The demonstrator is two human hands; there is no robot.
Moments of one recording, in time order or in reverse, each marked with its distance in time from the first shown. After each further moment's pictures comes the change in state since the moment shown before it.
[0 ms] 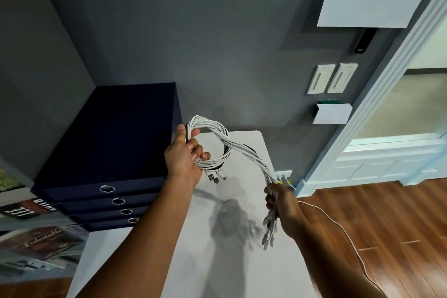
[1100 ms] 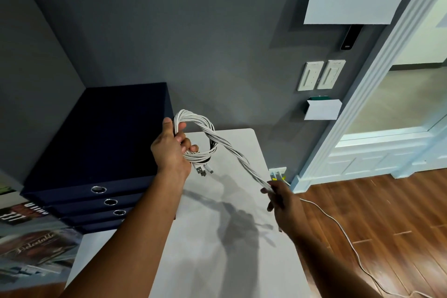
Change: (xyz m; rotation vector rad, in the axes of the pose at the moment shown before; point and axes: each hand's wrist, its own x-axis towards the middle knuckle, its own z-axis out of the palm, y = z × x) left_hand -0.008 0.010 0.011 0.035 0.072 0.115; right_hand -0.012 0.027 -0.040 -0.620 0.030 -0.588
